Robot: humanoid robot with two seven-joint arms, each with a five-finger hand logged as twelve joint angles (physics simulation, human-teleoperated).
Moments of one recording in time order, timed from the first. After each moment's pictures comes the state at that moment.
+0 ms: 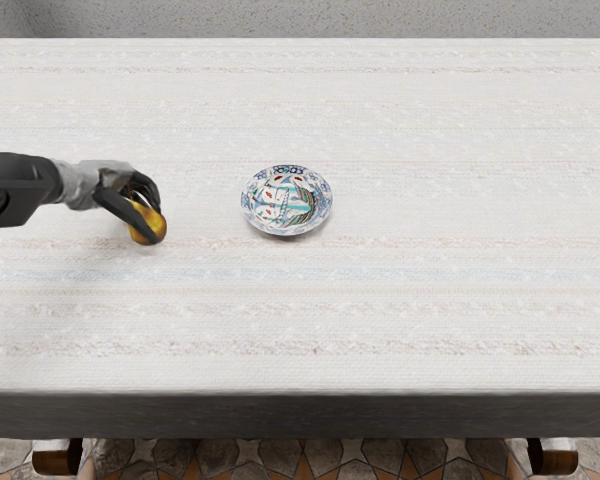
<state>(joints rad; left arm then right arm) -1.03 0.61 -0.40 -1.02 0.61 -0.34 0.46 -0.14 0.00 -0.02 0.19 -0.15 0.17 0.10</state>
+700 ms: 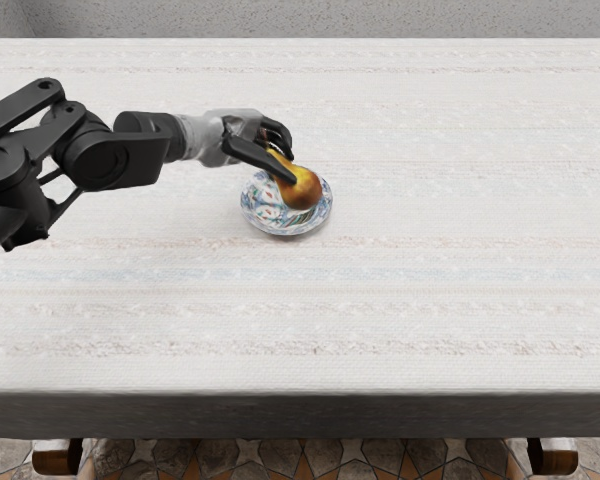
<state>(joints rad) -1.11 0.24 -0.57 -0.86 0.51 -0.34 0.42 -0.14 0.00 -0.02 0.19 -0.15 0.17 0.10</state>
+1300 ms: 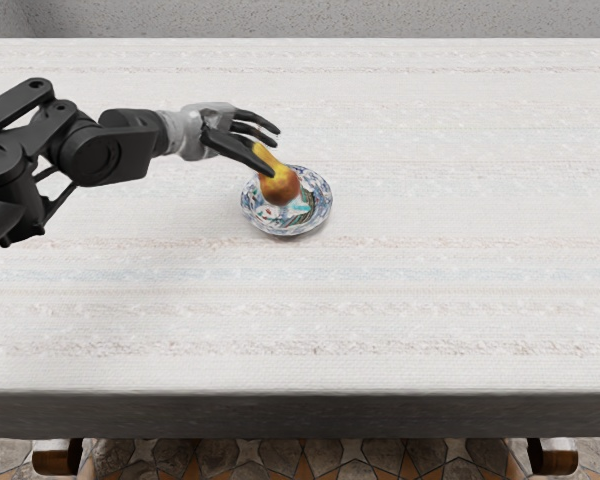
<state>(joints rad) -1.12 0.24 -0.57 -0.78 0.51 -0.25 0.42 -0.14 0.00 -0.02 0.19 -0.15 0.17 0.10</state>
